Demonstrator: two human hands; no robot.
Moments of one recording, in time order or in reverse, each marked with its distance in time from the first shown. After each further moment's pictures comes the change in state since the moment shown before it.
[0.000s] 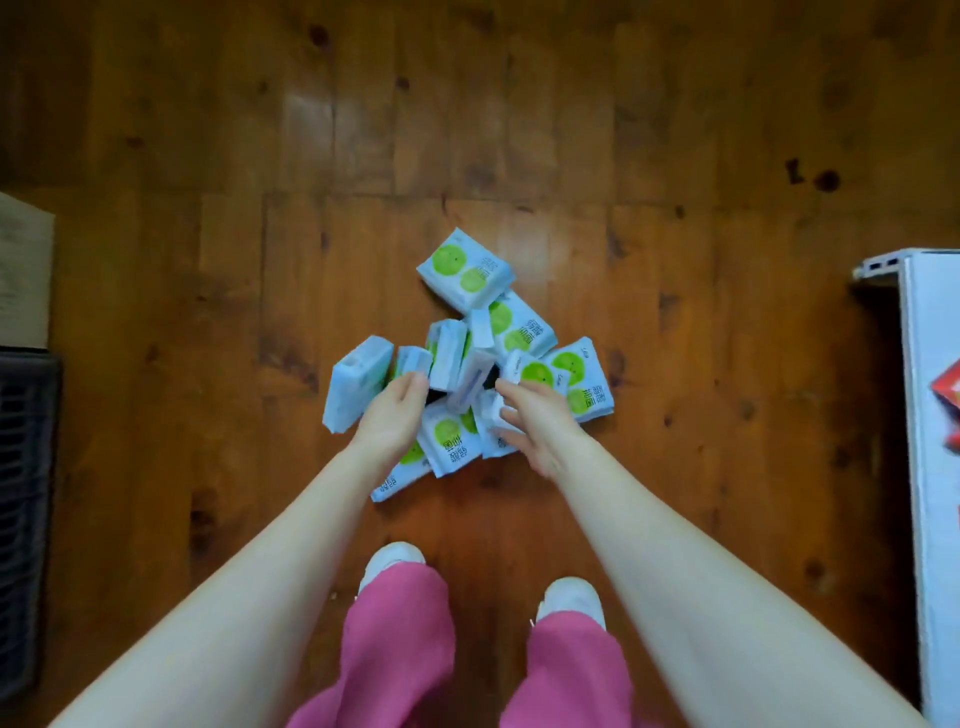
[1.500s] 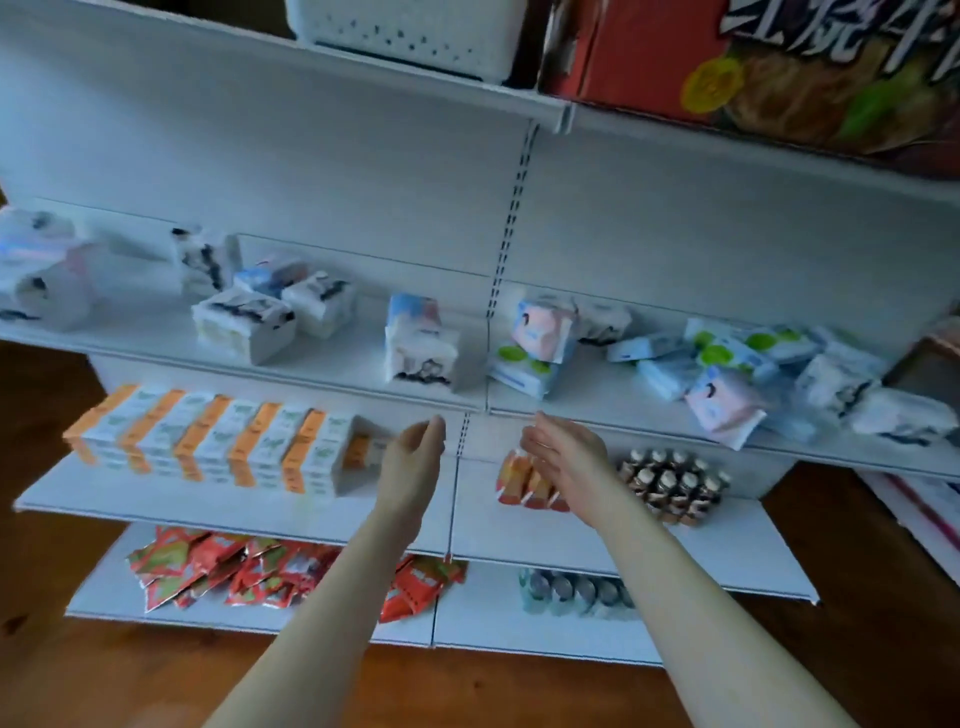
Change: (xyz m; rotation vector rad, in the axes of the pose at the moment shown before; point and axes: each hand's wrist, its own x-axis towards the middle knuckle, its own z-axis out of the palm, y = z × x) left_hand -0.968 0.098 0.346 0.310 -1.106 0.924; right_hand -0.901 0.371 -0.539 1.120 1.002 -0.768
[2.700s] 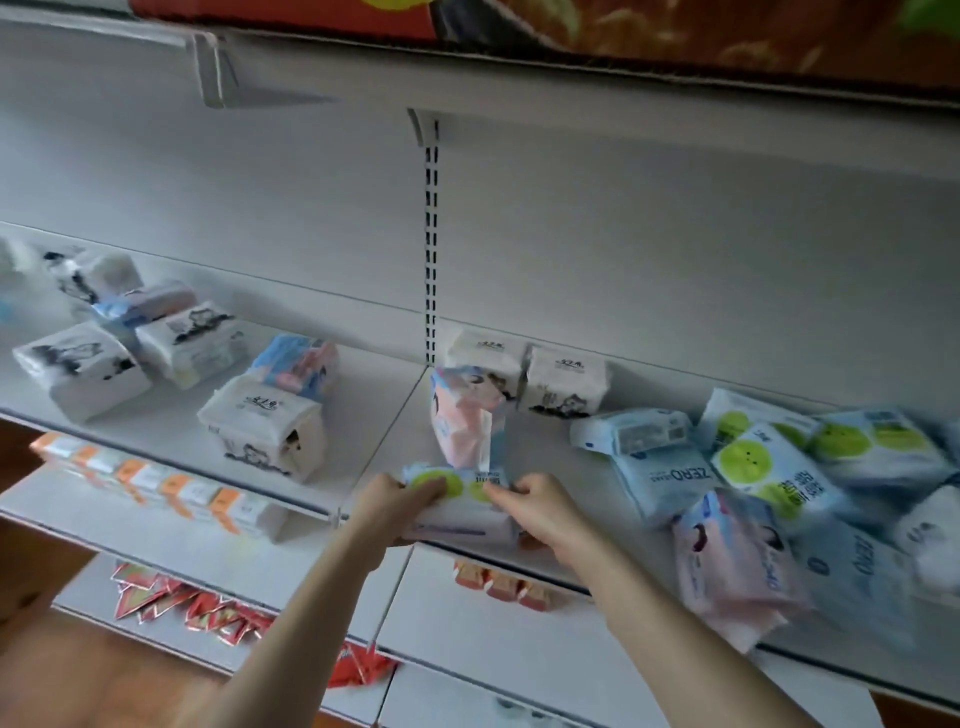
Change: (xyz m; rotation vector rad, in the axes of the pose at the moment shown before) left_hand 0.164 -0.006 0.211 0.308 0.148 -0.340; right_hand 0.247 -0.045 -0.143 -0.670 -0.302 0.010
